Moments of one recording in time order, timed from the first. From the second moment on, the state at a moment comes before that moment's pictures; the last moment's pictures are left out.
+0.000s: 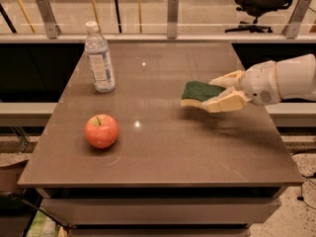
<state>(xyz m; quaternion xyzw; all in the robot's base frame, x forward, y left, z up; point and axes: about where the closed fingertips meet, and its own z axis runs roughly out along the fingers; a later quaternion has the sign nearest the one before) 0.555 -0.151 0.875 -0.50 0.72 0.23 0.43</state>
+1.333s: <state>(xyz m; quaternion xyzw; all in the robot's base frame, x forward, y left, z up) 0.521 -0.077 0.859 -0.55 0.68 0.26 0.41</state>
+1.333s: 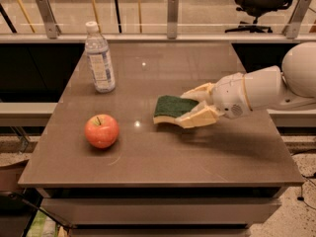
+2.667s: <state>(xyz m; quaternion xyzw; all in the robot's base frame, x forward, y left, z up) 0.483 -0.037 0.826 -0.53 0.68 0.28 0.43</state>
